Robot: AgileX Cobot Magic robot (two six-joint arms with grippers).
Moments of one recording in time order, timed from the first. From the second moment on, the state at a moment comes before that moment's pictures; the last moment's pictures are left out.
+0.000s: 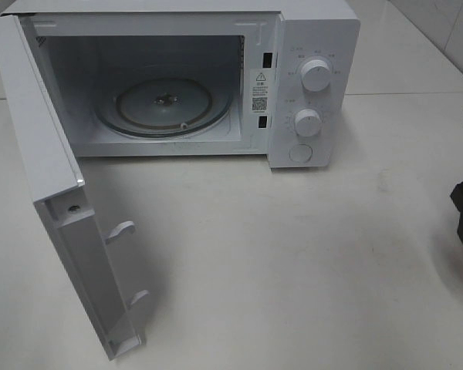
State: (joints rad) left arm 0.00 -0.01 -0.50 -0.14 1.04 0.05; right arm -0.03 1.49 -0.80 -0.12 0.74 0.02
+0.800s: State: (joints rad) left arm 0.00 -0.01 -0.50 -0.14 1.04 0.05; right arm -0.03 1.74 -0.80 -0.17 0.62 0.07
